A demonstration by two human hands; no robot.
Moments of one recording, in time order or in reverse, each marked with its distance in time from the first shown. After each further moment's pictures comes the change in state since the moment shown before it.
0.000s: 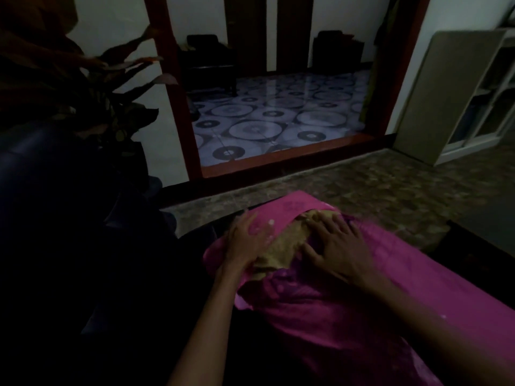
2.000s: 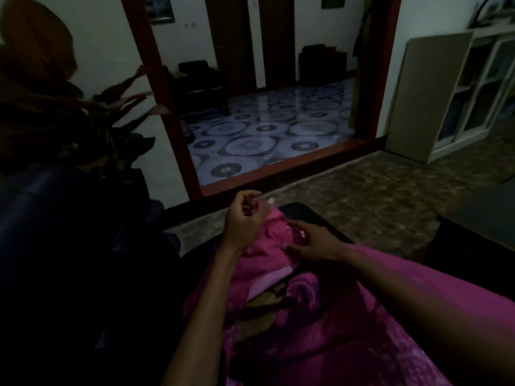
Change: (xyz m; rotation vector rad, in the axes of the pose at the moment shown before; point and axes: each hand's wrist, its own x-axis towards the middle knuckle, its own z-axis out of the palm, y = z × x) left_hand -0.017 0.092 -0.043 -0.314 0.068 0.280; right_hand 0.020 -0.010 -0.029 0.540 -0.195 0.018
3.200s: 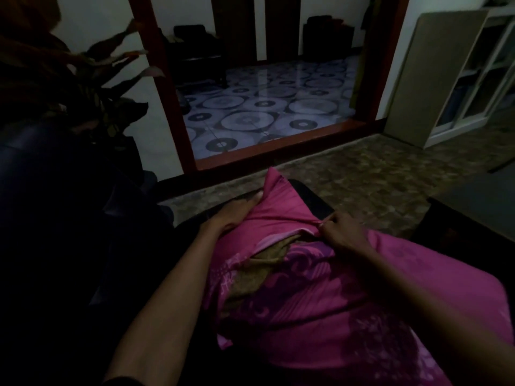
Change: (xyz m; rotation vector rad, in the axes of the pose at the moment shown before) left_hand 0.014 -0.064 -0.010 0.451 -0.499 -0.430; right_hand -0.037 0.035 0.004 0.097 0.262 0.315
